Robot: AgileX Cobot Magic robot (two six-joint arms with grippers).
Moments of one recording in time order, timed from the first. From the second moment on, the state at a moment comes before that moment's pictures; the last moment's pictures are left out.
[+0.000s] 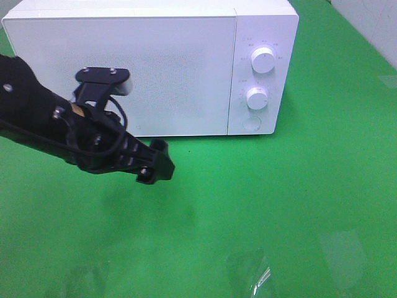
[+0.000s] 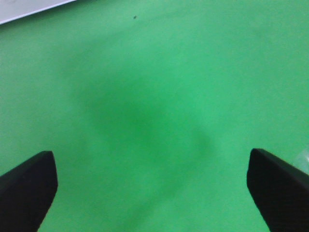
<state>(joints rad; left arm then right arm) -0.62 1.66 -0.85 -0.43 0.25 0.21 0.11 0.00 -0.50 -0.06 1.00 0.16</state>
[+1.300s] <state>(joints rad) 0.00 0.95 -0.76 -0.13 1.14 0.12 0.11 0.00 -0.50 -0.06 1.00 0.16</state>
